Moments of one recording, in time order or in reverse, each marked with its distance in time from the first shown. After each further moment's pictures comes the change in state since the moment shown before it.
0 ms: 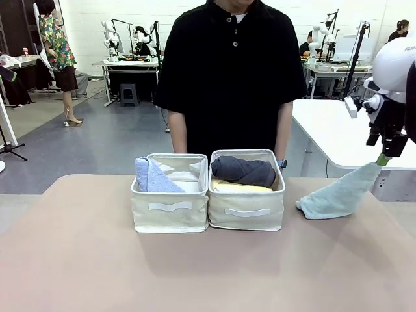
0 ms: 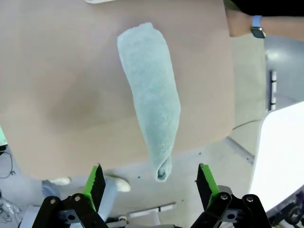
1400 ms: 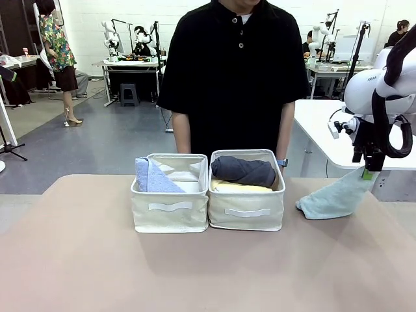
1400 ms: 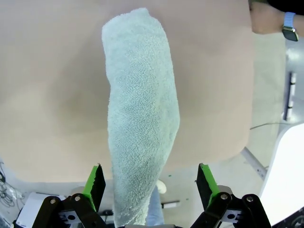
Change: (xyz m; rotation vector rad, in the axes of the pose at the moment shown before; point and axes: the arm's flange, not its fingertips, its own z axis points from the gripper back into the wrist) left arm 0.000 0.000 0.000 0.000 0.000 0.000; right arm 0.012 -0.040 -0.078 0.095 0.056 0.037
